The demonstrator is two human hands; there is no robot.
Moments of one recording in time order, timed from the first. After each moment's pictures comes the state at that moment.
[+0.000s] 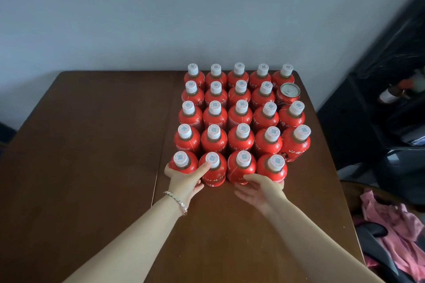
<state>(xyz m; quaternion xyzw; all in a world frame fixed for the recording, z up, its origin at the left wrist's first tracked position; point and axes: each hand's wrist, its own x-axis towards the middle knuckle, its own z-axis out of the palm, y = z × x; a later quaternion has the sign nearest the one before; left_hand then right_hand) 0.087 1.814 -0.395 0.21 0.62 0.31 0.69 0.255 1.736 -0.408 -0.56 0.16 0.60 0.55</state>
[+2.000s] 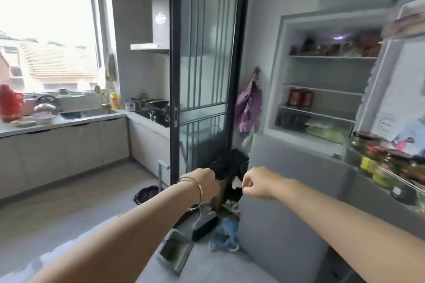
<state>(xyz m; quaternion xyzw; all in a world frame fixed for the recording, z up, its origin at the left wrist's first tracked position) 0.015 0.755 -0.054 -0.76 0.64 0.09 -0.07 -0.140 0.689 -0.045 -0.87 0.47 0.01 0.13</state>
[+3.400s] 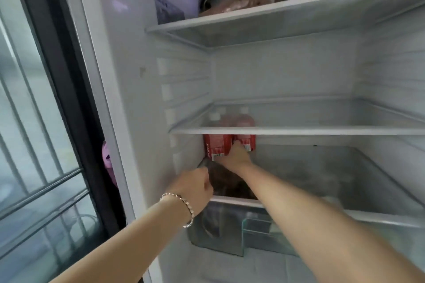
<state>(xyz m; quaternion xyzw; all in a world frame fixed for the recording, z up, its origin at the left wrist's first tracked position) -0.165 -0.169 -0.013 -0.61 0.78 0.02 -0.16 -0.300 -0.256 -0.026 -0.58 0.64 -0.42 0.28</state>
